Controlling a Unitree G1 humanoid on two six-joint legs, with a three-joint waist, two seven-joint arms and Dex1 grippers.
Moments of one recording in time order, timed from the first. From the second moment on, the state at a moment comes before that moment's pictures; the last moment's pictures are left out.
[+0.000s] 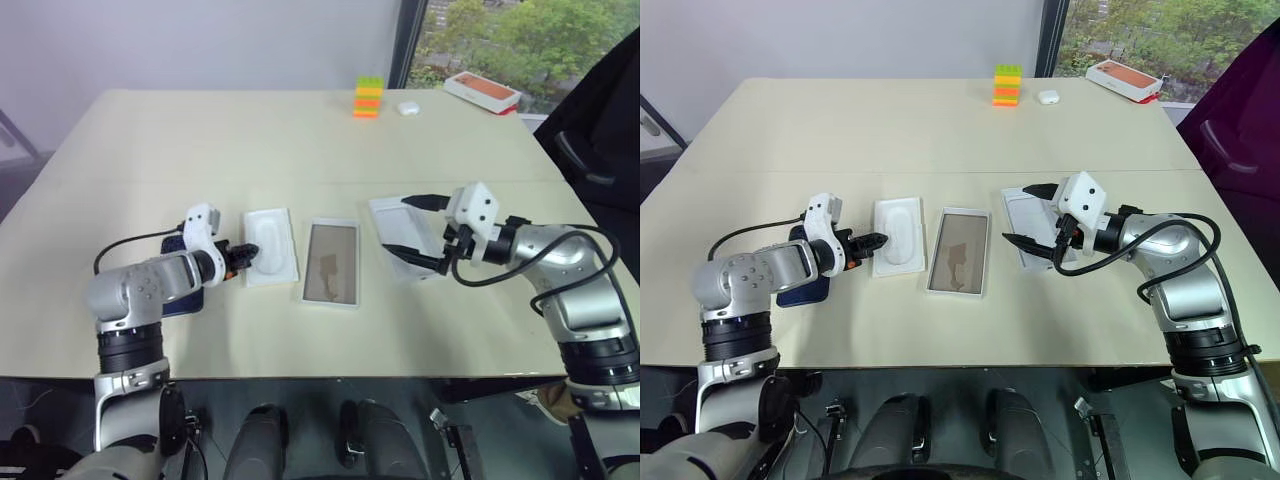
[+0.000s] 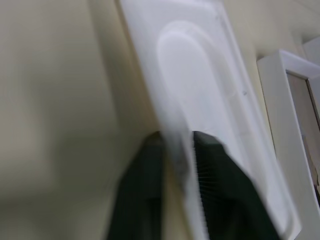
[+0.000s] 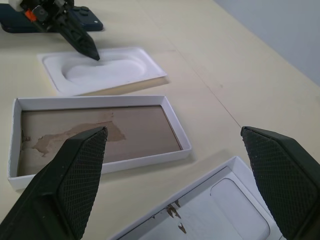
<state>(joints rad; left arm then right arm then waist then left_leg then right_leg) -0.55 0.30 0.34 -0.01 -0.60 1.30 -0.24 -0.46 -0.72 0.00 -0.08 0.30 0.23 0.99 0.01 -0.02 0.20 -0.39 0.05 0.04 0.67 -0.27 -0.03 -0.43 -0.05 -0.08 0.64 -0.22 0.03</state>
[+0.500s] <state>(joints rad) -0.59 0.30 0.51 0.03 -0.70 1.39 -0.24 -0.41 -0.71 0.00 -0.16 0.37 0.33 1.01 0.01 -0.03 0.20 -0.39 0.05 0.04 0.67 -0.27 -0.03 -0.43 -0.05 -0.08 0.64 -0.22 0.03</state>
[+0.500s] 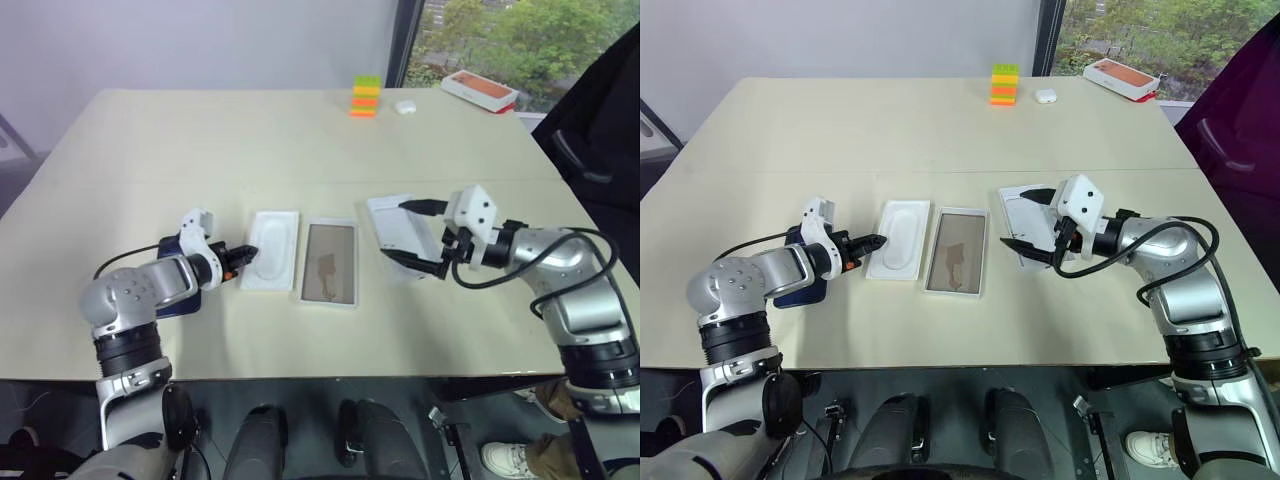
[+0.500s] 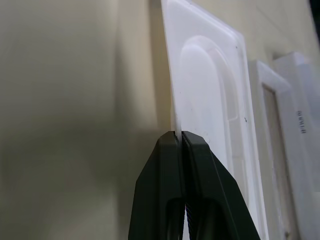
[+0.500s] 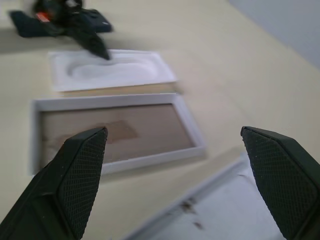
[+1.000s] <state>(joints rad) -0.58 0.37 0.54 0.01 -0.74 1.41 -0.26 -0.37 -0.62 0.22 -0.28 0.31 0.44 0.95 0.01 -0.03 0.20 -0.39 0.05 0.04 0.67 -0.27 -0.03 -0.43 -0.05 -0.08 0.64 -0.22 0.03</state>
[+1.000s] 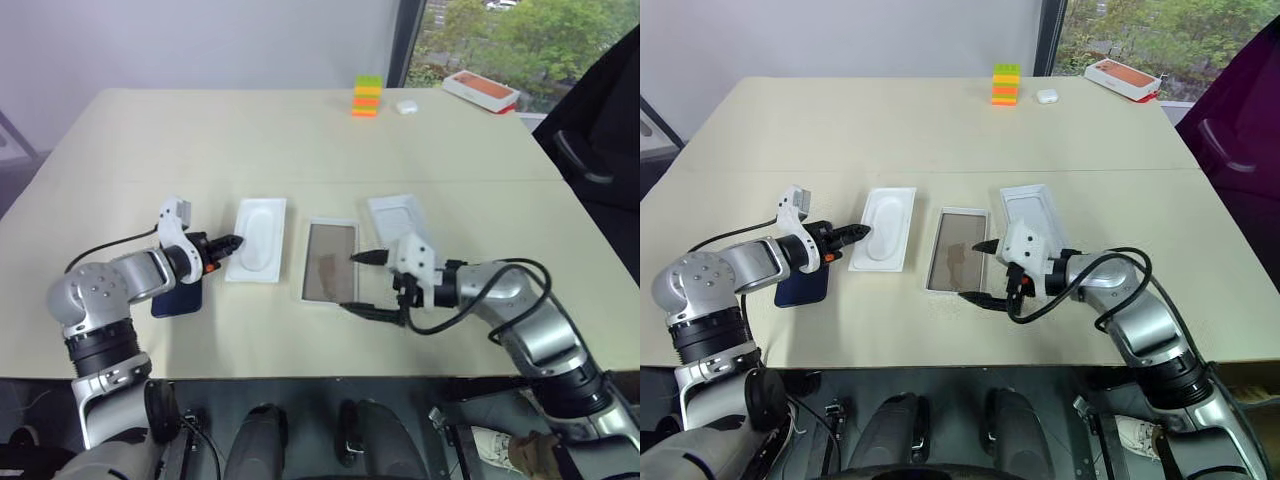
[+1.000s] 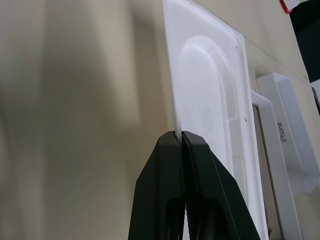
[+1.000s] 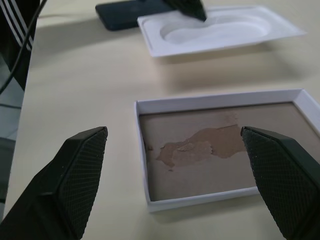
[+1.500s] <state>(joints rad) -0.58 0.38 0.53 0.01 -0.75 1.40 -0.25 -0.43 -0.53 0.37 -0.14 0.14 0.42 0.92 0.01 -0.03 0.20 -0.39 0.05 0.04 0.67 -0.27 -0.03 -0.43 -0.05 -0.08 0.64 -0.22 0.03</state>
